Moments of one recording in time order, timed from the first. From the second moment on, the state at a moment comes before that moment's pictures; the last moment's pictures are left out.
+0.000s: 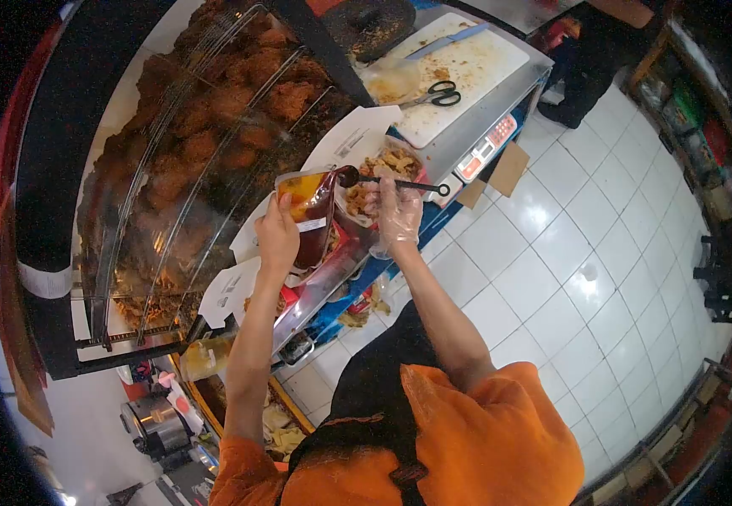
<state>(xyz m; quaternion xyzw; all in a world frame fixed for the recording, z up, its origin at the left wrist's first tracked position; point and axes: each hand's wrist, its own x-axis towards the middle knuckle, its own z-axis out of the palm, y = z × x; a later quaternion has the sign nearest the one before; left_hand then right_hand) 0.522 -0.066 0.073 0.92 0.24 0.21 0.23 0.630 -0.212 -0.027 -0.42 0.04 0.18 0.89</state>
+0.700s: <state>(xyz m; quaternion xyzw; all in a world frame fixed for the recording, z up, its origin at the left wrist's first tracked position) 0.518 -0.074 0.034 0.90 0.22 0.29 0.24 0.652 -0.221 -0.015 -0.42 0.05 0.21 0.88</state>
